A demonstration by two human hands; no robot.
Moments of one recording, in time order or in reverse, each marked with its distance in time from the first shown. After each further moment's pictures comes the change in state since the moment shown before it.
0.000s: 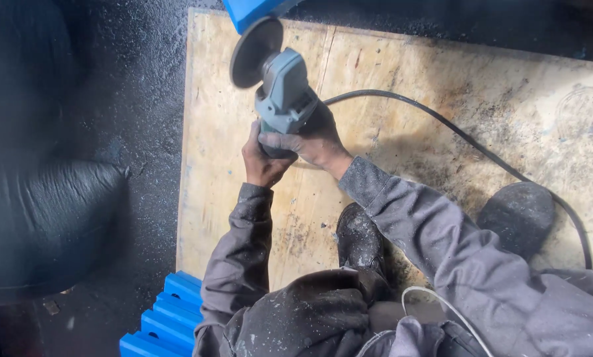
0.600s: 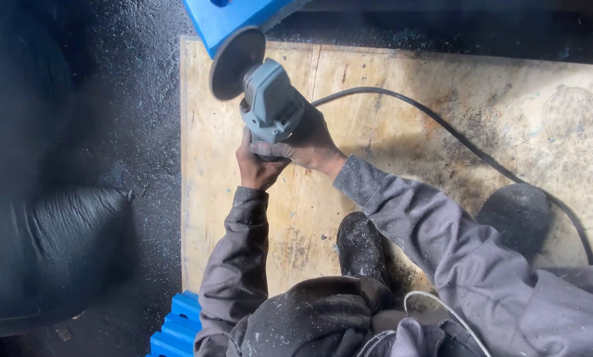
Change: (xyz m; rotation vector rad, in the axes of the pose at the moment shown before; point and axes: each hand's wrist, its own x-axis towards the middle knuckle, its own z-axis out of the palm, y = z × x) left_hand 0.037 0.012 0.006 -0.016 -0.058 0.076; right_hand 0.019 -0.015 -0.014 -0.123 0.088 -0.102
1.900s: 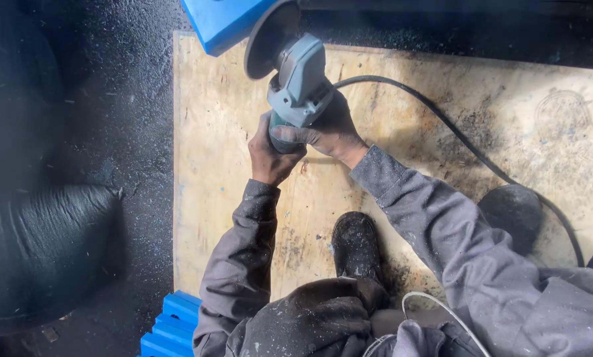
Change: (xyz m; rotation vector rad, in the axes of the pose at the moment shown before) left_hand 0.013 0.024 0.032 0.151 0.026 0.058; right_hand 0.007 0.002 -0.045 0.093 -0.019 -0.051
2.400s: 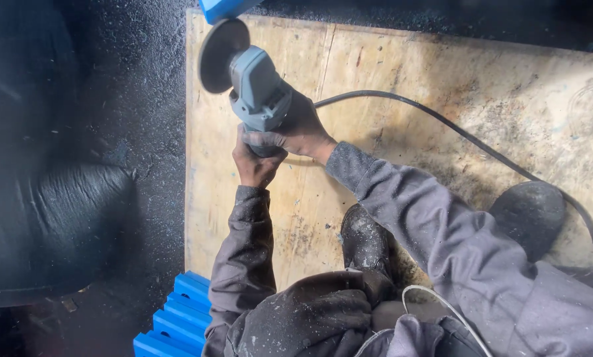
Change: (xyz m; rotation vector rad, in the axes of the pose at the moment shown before) left_hand -0.051 -0.049 -0.041 -0.080 0.112 -0.236; right_hand 0.003 0.032 0.069 -0.015 -0.063 0.058
